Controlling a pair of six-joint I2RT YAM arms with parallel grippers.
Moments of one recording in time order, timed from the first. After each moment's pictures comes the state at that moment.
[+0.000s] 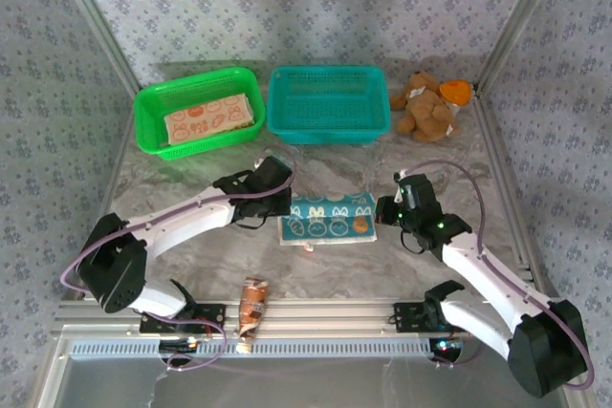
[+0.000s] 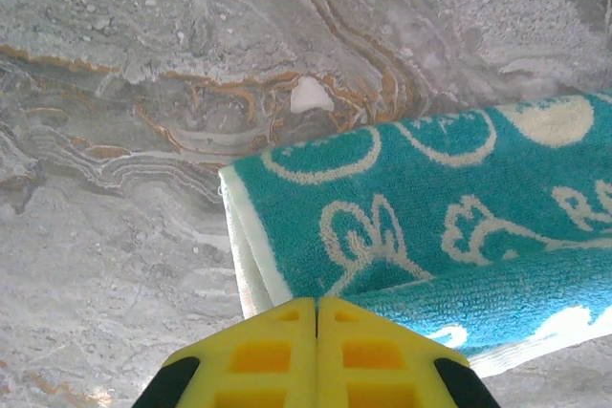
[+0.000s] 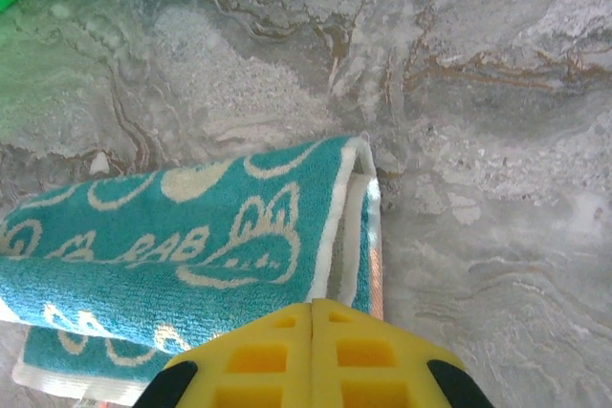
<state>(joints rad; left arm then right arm) -0.82 1.44 0.96 -0.55 -0.12 -0.72 0.43 0.92 0.51 -0.36 -0.06 0.54</state>
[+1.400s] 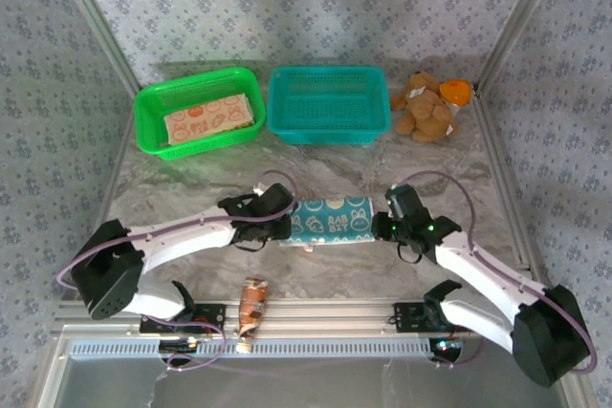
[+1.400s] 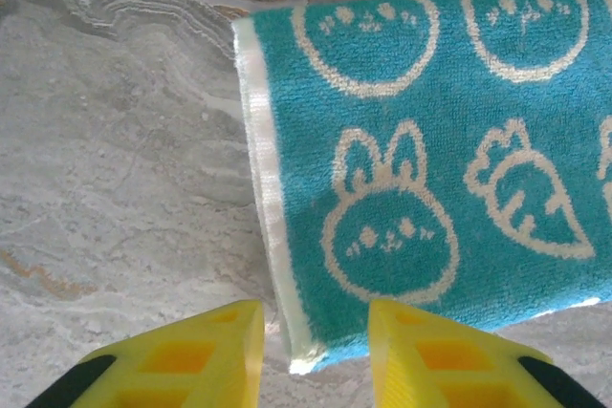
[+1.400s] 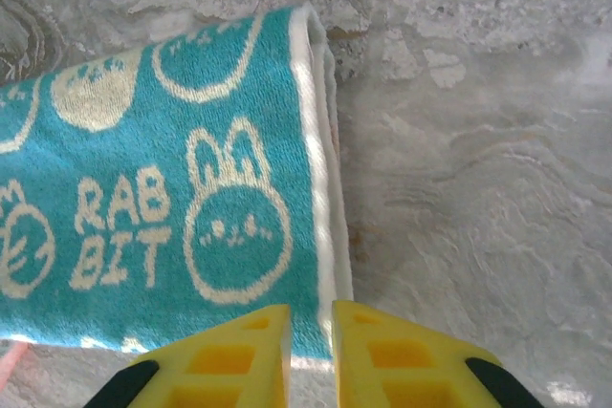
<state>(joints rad) -0.93 1.41 0.83 -0.55 -0.17 -0.87 0.52 1.00 0.51 -0.47 -0.01 0.60</state>
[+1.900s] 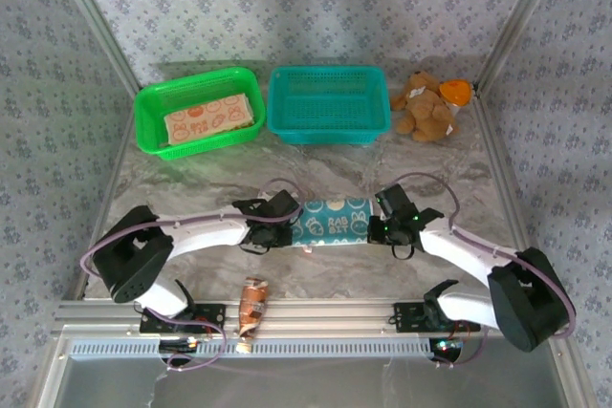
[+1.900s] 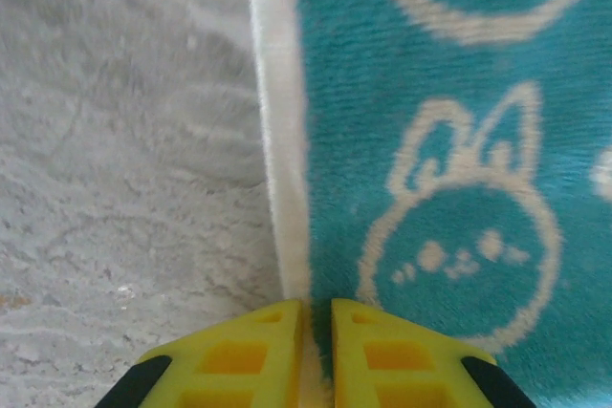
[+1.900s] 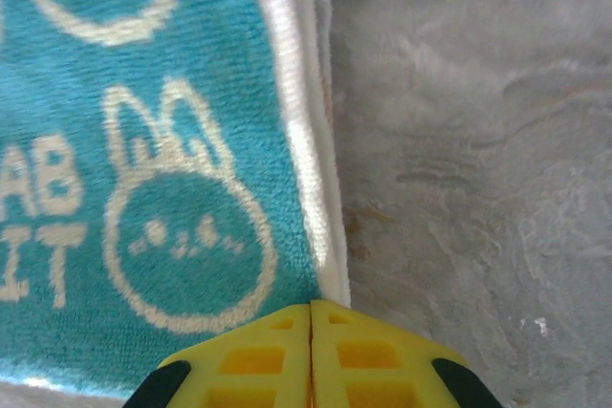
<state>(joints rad) -0.93 1.54 0.79 -0.49 -0.12 -0.90 0.52 1.20 0.50 -0.42 -0.07 0.57</state>
